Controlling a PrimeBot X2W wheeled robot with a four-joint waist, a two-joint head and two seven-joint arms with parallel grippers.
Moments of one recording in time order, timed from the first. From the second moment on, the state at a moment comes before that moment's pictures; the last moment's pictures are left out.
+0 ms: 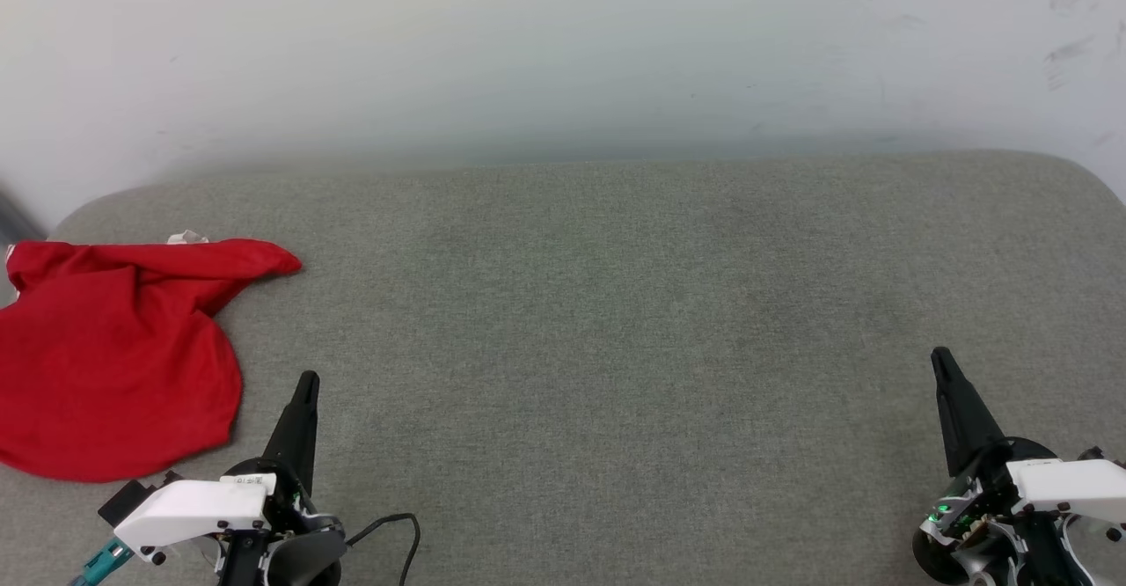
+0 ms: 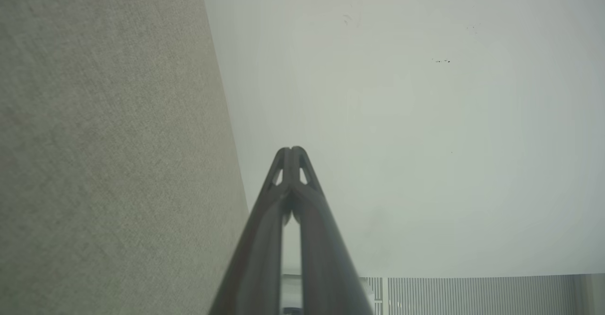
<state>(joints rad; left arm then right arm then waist) -0.10 0.05 0.11 0.25 -1.61 -0.13 0.11 -0.10 -0.05 -0.11 0.25 1.61 0.13 0.12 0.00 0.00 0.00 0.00</state>
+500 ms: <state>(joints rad) -0.10 0.05 0.11 0.25 -1.61 -0.13 0.11 -0.10 -0.05 -0.11 0.25 1.61 0.13 0.11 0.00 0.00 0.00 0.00</state>
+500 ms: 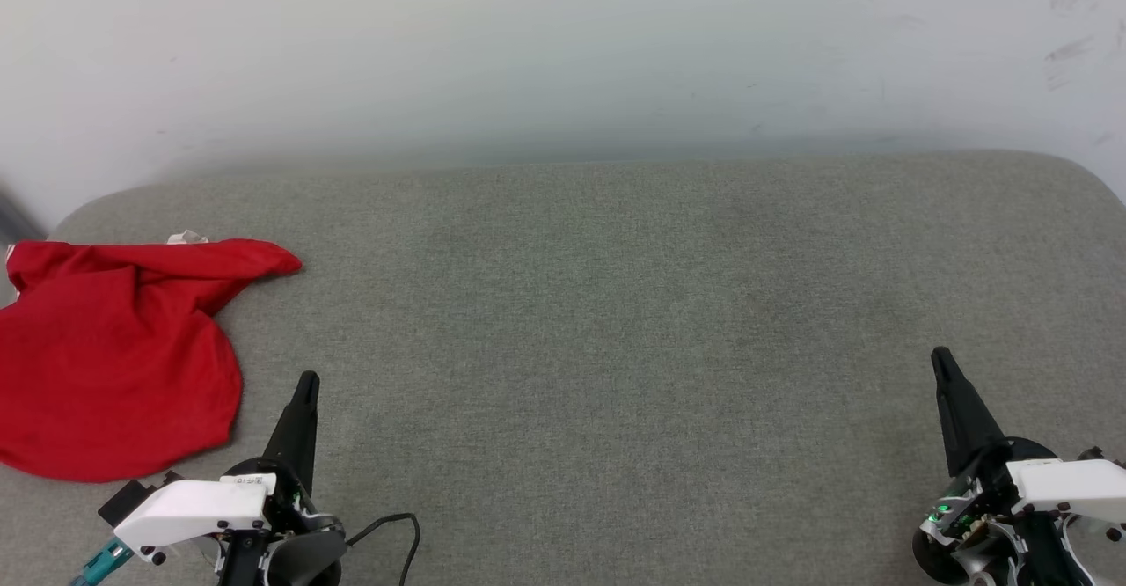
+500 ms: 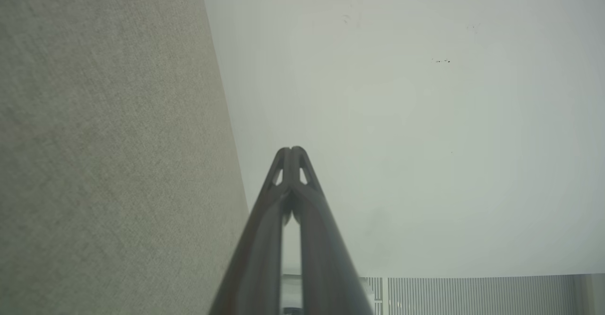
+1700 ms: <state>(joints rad) -0.03 0.04 0.12 0.25 -1.52 -0.13 0.04 -0.04 -0.05 -0.09 0.27 1.50 0.13 0.04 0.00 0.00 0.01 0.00</state>
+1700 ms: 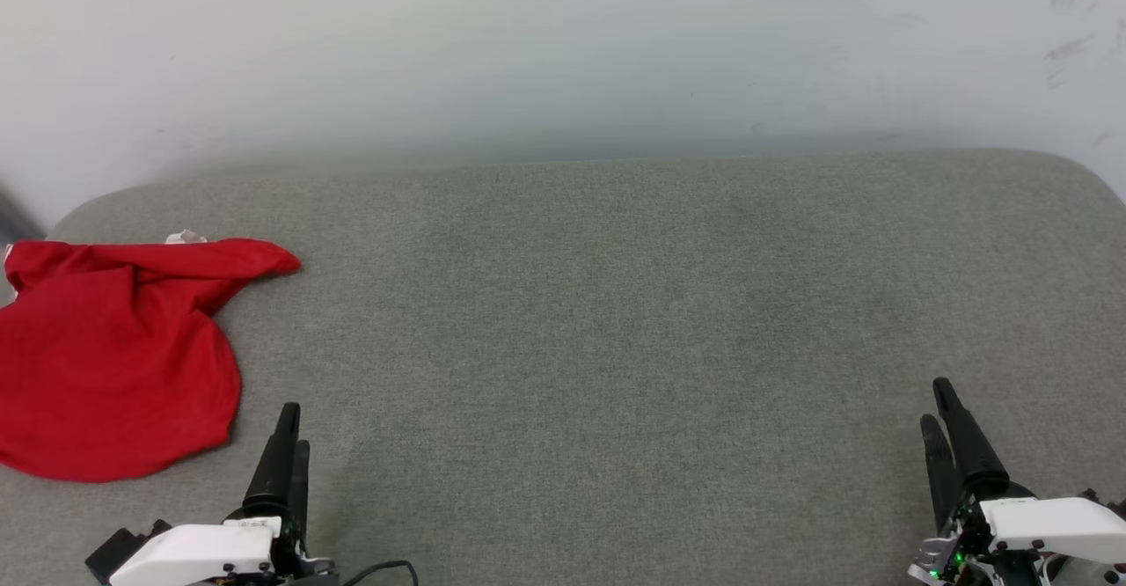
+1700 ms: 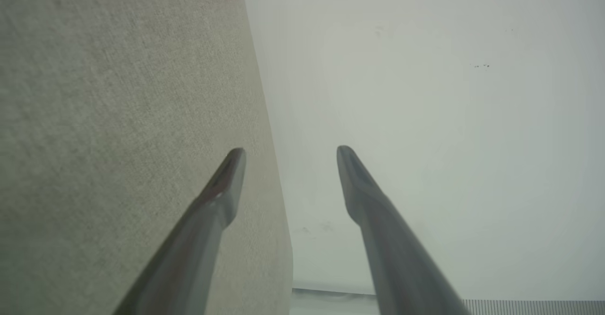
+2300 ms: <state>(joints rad) -0.03 0.04 0.24 0.15 -1.20 -0.12 -0.03 -0.05 -0.05 -0.11 0.15 1.04 0.13 -0.03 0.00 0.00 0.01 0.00</state>
